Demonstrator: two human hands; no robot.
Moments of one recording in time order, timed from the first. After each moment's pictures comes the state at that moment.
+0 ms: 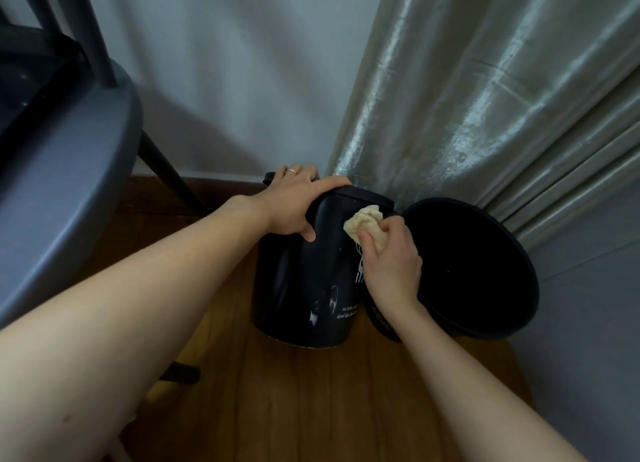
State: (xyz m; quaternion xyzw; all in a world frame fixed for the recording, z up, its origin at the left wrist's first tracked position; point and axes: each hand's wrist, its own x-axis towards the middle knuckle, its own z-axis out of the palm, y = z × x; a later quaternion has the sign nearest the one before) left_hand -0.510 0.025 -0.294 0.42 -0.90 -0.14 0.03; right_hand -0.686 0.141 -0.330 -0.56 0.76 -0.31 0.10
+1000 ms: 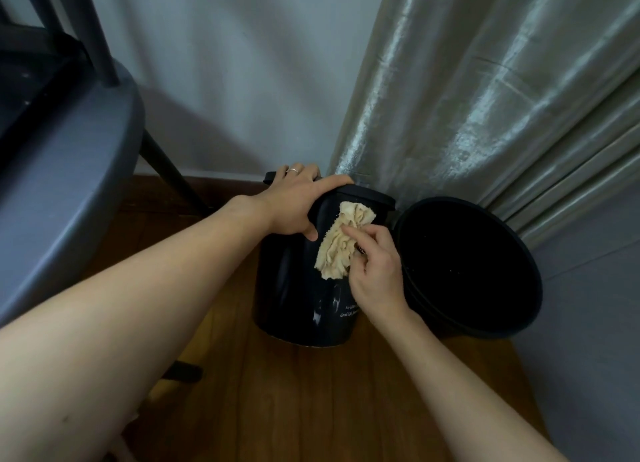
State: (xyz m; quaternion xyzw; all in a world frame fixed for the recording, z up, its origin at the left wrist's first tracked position) left_hand -0.510 0.028 -0.293 0.42 -0.90 -0.13 0.03; right_hand -0.672 0.150 -0.346 -0.66 0.63 -0.39 0.14
